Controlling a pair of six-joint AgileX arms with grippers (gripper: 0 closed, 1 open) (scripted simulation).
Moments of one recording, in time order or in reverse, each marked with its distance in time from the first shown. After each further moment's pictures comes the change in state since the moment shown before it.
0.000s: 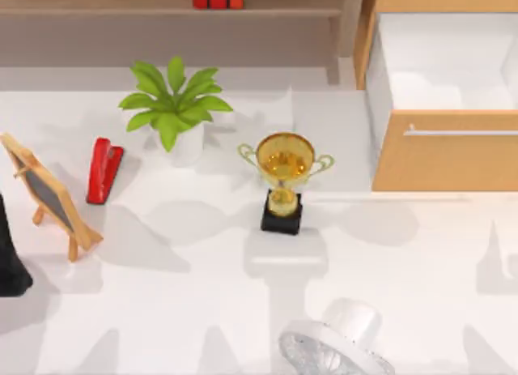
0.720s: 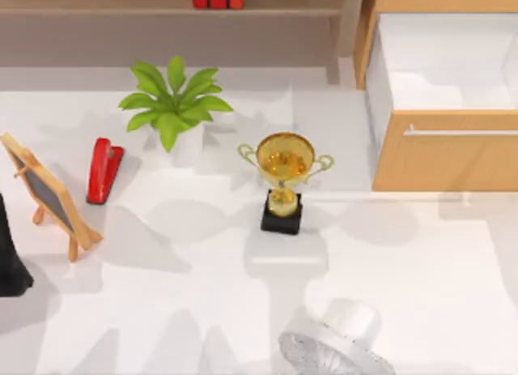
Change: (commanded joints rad) left arm 0.000 0.000 0.000 0.000 0.000 0.000; right arm 0.208 0.544 0.443 0.191 0.204 0.013
